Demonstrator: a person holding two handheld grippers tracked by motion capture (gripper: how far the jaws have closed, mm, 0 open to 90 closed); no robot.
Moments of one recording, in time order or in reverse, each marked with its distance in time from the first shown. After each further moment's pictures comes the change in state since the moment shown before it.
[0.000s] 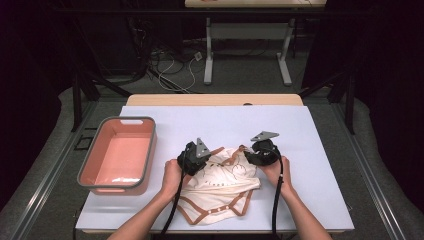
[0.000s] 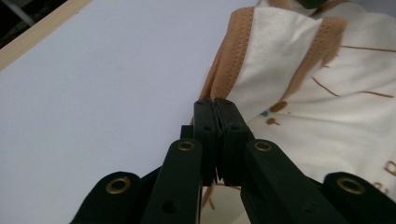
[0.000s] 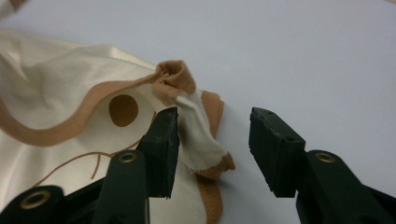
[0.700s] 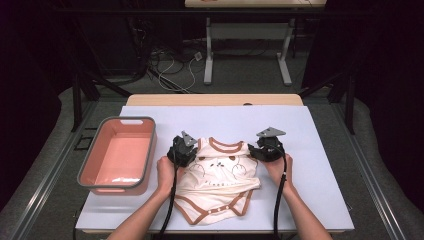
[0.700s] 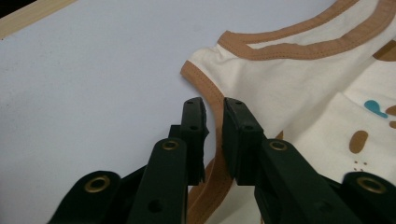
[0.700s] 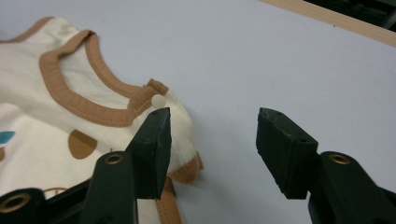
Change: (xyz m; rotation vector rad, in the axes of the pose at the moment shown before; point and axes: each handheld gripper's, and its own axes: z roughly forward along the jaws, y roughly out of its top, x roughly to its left) left arm 0.032 -0.016 0.012 0.054 0.138 -0.181; right arm -0.013 0.003 -0.006 -0.081 -0.086 0.080
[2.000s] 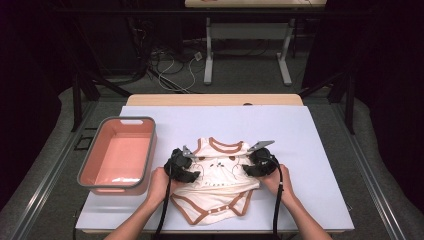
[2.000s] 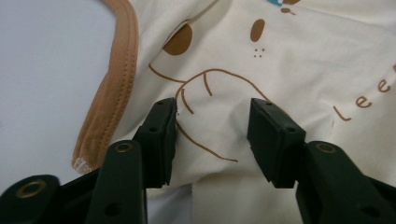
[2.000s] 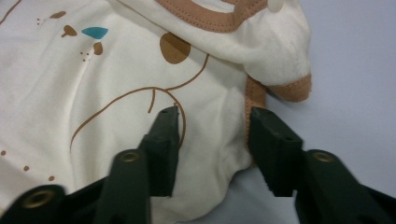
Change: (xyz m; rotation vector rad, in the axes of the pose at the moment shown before) left arm -0.009 -0.026 -0.018 0.185 -0.262 0.053; right arm 0.030 -0.021 -0.007 0.240 0.182 -0.092
